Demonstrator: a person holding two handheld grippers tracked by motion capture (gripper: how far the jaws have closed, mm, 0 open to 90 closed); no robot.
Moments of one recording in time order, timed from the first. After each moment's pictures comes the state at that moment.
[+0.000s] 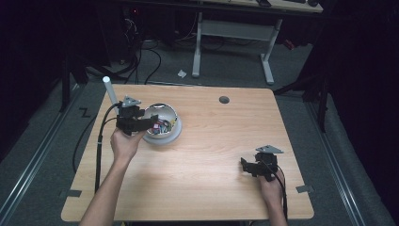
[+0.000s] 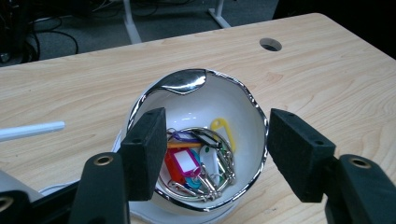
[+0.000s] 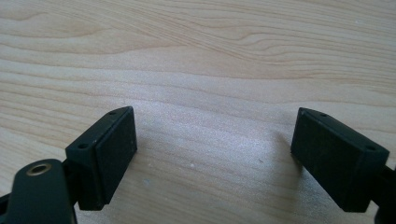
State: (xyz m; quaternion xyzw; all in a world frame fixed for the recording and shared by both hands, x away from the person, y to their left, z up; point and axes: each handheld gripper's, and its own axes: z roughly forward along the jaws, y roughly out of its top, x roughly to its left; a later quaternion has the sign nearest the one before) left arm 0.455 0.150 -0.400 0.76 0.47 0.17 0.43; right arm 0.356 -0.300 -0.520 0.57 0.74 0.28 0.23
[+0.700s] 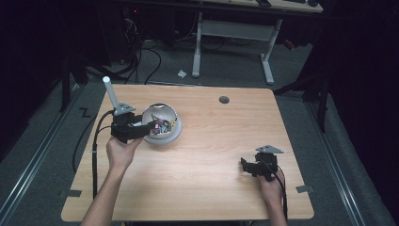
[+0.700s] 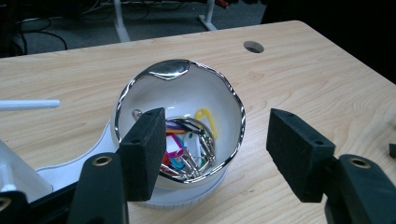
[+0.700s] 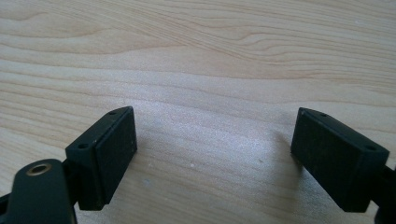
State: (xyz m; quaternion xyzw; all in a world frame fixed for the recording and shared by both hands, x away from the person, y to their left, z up) left arm 0.427 0.159 -0.395 0.75 0.46 0.15 0.45; right arm 0.356 -0.300 -0.520 0.57 0.74 0.28 0.23
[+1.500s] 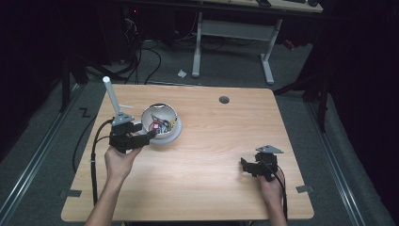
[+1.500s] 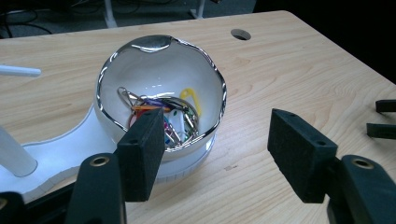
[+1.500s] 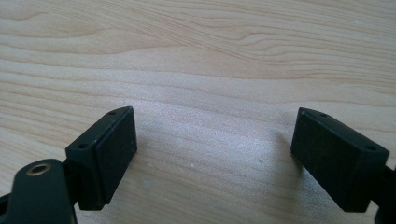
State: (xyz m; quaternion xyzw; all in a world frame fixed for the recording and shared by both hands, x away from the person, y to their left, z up) left arm 0.402 0.161 -0.403 0.75 0.46 0.14 0.45; right arm 0.356 -0.300 -0.520 0.57 0.74 0.28 0.23
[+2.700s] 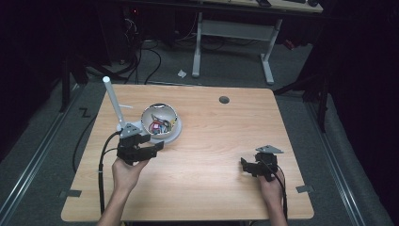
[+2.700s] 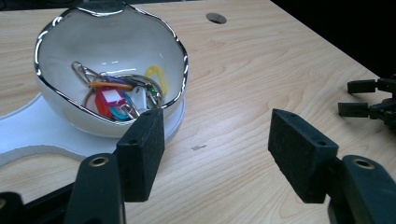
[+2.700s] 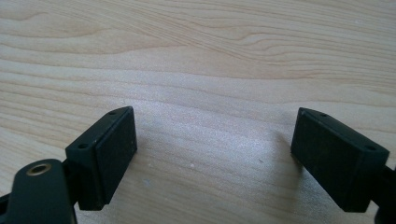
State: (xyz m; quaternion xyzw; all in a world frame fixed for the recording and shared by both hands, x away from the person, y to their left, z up) left arm 0.377 0.141 -0.422 0.76 0.44 0.11 0.46; right arm 0.356 -0.300 -0.520 0.57 0.73 0.28 0.23
